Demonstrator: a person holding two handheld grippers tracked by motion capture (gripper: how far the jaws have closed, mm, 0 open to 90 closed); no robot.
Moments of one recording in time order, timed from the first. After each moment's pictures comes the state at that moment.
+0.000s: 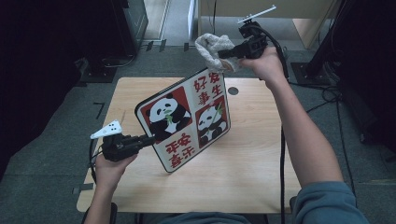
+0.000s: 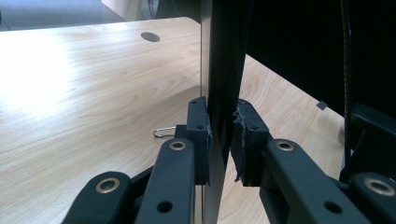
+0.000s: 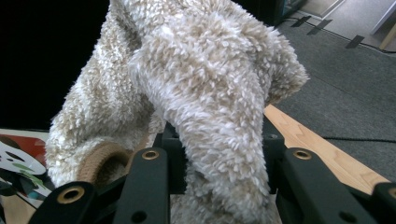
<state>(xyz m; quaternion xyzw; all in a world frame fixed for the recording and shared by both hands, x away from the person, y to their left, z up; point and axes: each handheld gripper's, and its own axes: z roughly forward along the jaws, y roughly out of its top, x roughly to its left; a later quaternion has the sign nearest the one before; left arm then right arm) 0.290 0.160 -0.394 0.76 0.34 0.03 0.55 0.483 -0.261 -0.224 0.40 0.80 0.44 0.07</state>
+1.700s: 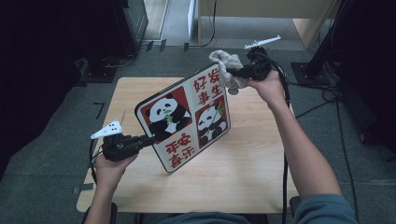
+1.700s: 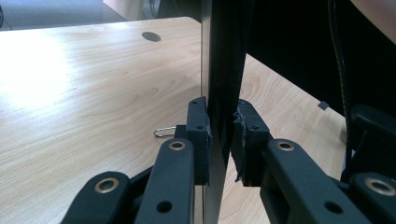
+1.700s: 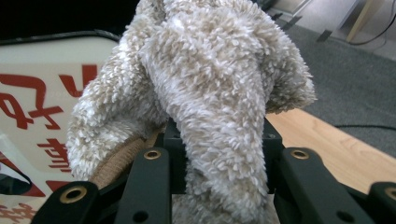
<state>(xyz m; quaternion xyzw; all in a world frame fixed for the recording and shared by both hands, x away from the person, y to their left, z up) 0.290 0.159 -0.394 0.76 0.34 0.04 0.55 0.467 -0.285 -0.292 0.43 0.79 0.43 0.11</state>
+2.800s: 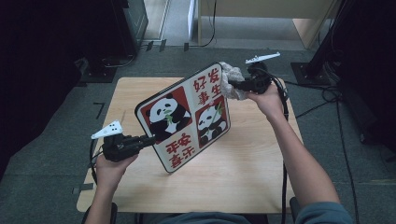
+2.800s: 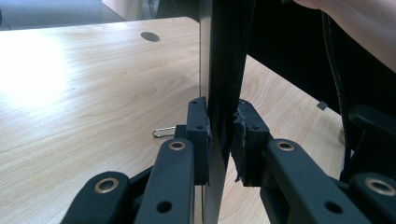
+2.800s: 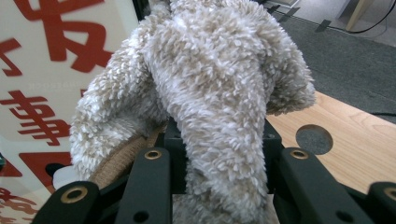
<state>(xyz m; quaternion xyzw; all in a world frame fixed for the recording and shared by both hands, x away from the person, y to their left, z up) 0.290 0.159 -0.395 0.76 0.34 0.03 0.55 0.452 -0.291 -0.333 0.44 0.78 0.43 0.11</state>
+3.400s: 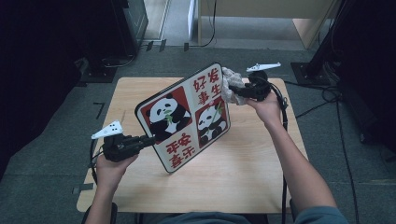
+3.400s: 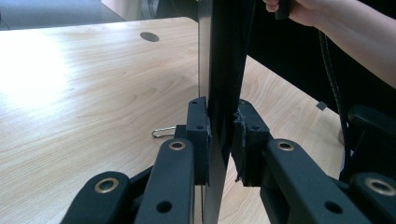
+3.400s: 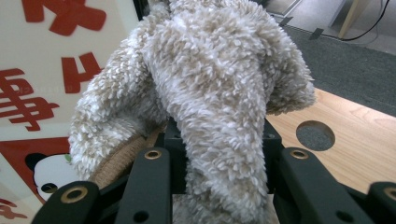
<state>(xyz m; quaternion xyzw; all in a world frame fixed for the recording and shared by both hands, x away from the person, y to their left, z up) 0.290 0.158 -0.395 0.76 0.34 0.03 0.55 0.443 -0.294 -0.358 0.44 0.76 0.45 0.13</state>
